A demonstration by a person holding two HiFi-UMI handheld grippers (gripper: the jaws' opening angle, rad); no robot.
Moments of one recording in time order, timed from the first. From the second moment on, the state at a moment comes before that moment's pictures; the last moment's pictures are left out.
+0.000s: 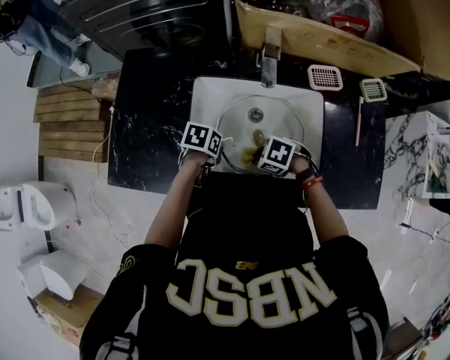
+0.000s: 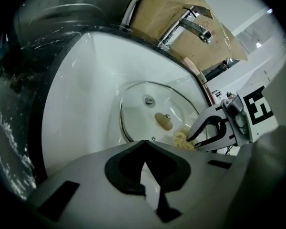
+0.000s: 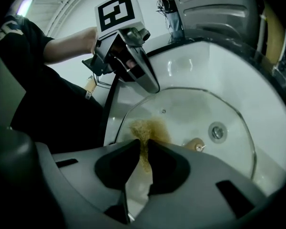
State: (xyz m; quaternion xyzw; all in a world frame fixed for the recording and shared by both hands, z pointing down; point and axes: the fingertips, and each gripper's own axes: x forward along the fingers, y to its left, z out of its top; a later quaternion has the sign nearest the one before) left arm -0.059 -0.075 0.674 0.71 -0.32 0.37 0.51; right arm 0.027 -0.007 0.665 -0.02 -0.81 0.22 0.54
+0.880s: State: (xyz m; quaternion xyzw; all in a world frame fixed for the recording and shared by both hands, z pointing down) left arm -0.059 -0.073 0.677 0.71 -0.32 0.38 0.51; right arm -0.023 -0.138 0.725 0.19 -0.83 0.09 0.52
